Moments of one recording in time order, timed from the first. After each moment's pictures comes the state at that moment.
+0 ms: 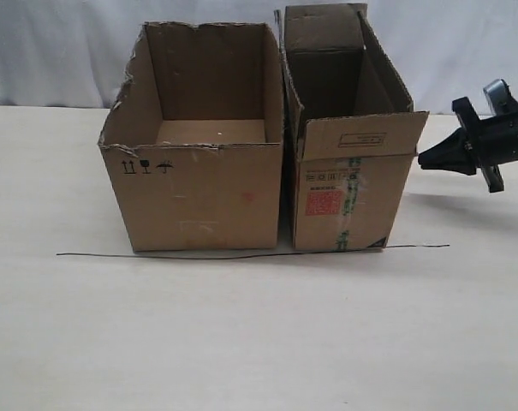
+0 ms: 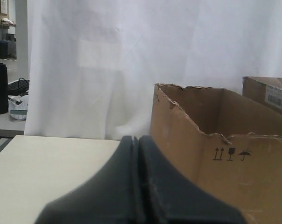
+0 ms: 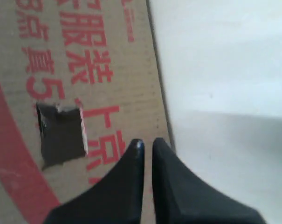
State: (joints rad) left arm -0.11 0.00 0.00 0.10 0.02 -0.18; right arm -0.20 2.33 -1.65 1.05 1.20 -0.60
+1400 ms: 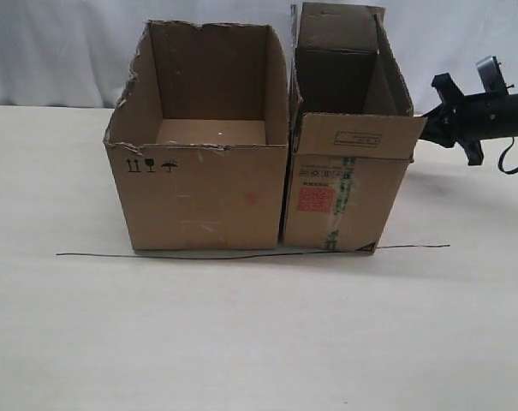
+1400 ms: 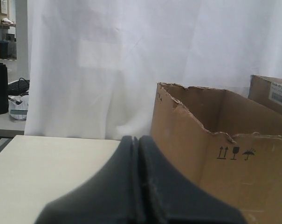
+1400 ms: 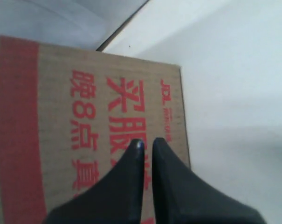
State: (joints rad) left arm -0.11 0.00 0.00 0.10 0.02 -0.18; right arm -0.13 2.37 -1.73 1.22 0.99 -0.62
